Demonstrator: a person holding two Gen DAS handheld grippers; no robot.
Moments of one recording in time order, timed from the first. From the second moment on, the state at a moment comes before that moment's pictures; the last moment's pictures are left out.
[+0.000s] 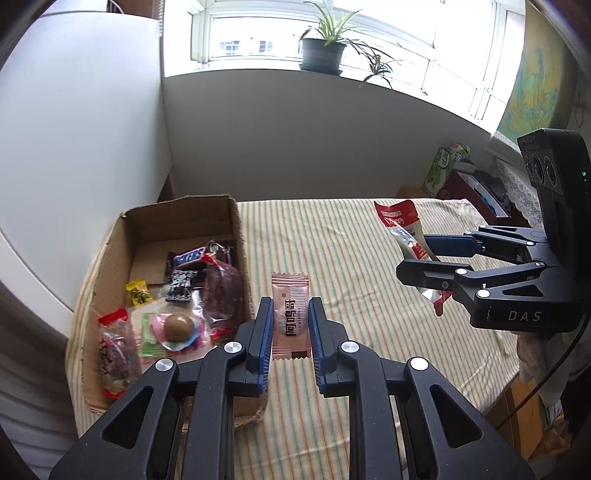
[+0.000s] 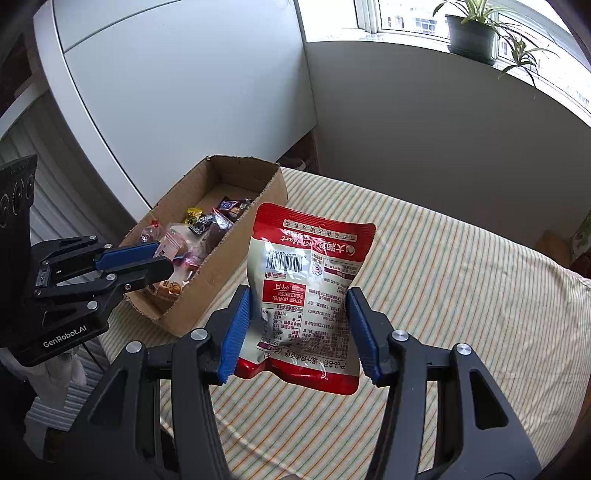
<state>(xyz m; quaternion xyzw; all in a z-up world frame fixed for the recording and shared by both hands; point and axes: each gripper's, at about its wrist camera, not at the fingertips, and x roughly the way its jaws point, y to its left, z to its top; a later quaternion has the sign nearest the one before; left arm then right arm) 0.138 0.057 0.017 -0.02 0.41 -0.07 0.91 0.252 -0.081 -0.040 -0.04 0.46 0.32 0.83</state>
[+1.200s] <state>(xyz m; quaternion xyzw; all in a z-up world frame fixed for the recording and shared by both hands) 0.209 0.186 -0.005 -0.10 0.43 0.01 0.90 0.298 0.081 -0.081 -0.08 0.49 0.40 0.77</state>
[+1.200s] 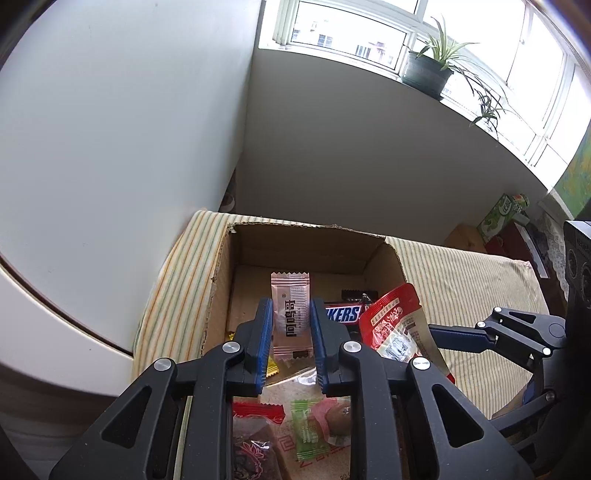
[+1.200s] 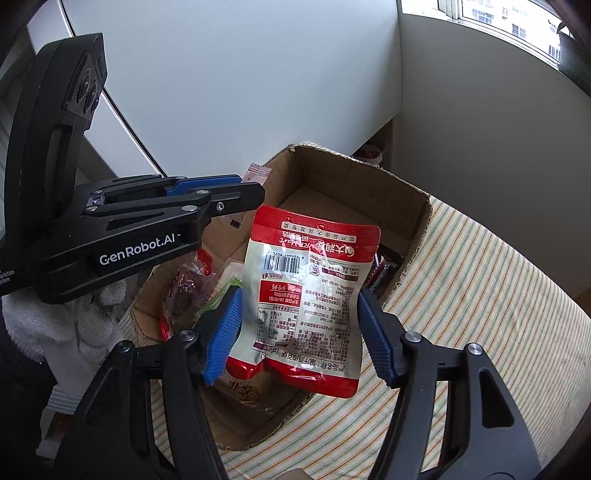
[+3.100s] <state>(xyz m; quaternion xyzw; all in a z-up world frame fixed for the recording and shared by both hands) 0.074 0.119 0.047 -0.05 0.32 0.07 0.94 0.176 -0.023 -0.017 -0.09 0.36 0.35 0.86</state>
